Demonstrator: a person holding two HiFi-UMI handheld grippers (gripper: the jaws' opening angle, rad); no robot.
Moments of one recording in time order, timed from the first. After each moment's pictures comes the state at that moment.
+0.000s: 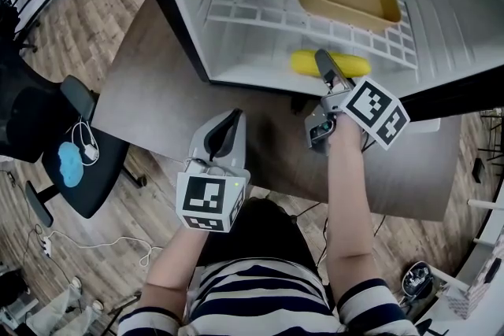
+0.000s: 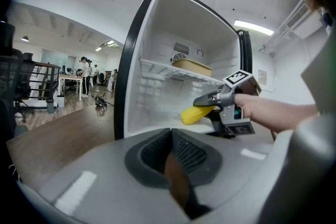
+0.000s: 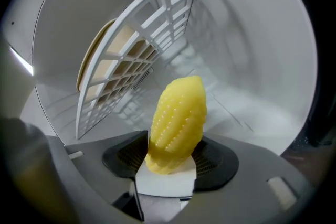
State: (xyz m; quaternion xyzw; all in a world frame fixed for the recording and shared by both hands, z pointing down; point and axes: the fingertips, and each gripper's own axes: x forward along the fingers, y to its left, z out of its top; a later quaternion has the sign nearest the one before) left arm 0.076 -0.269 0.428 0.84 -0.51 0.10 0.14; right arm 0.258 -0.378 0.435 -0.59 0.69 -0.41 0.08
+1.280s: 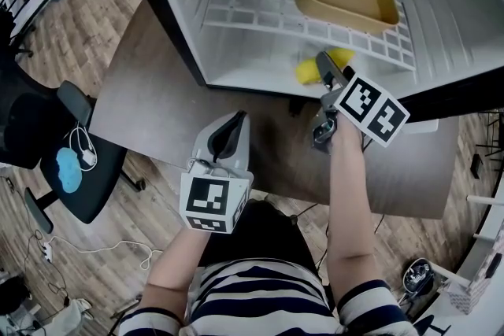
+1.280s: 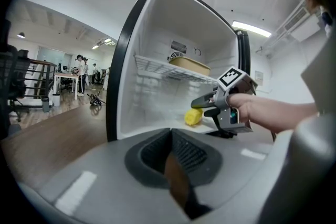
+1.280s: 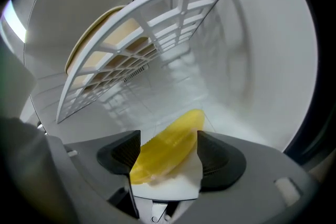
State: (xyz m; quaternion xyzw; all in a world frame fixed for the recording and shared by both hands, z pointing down) left arm 0.085 -0.273 0.430 0.85 -0.49 0.09 0.14; right arm 0.280 -0.379 0.442 -0.66 0.66 -0.35 -0.02
